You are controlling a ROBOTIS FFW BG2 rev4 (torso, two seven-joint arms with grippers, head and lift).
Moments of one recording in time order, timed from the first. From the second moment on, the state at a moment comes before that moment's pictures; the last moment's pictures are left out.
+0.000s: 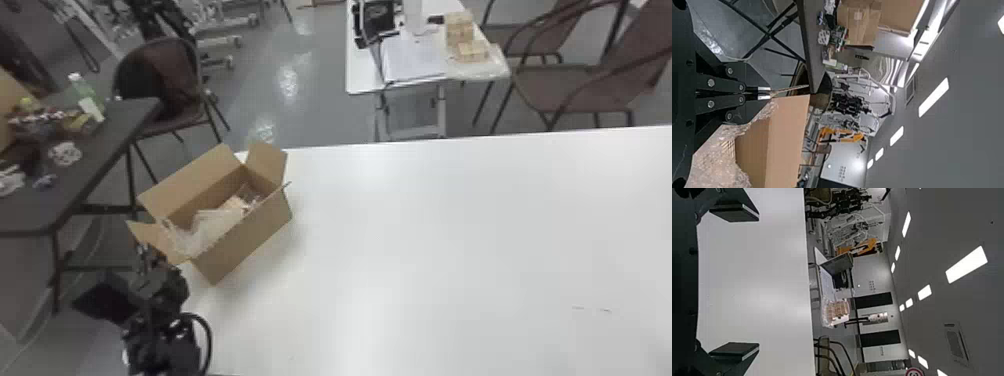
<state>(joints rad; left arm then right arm) 0.28 0.00 0.40 -1.71 0.31 -0.22 0.28 0.31 0.00 -0.41 -1.73 -0.22 0.00 0.78</state>
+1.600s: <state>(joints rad) 0.66 0.15 -0.05 -1.77 0.06 -0.52 0.24 0.50 0.00 -0.30 -1.72 -0.11 -0.30 0.62</state>
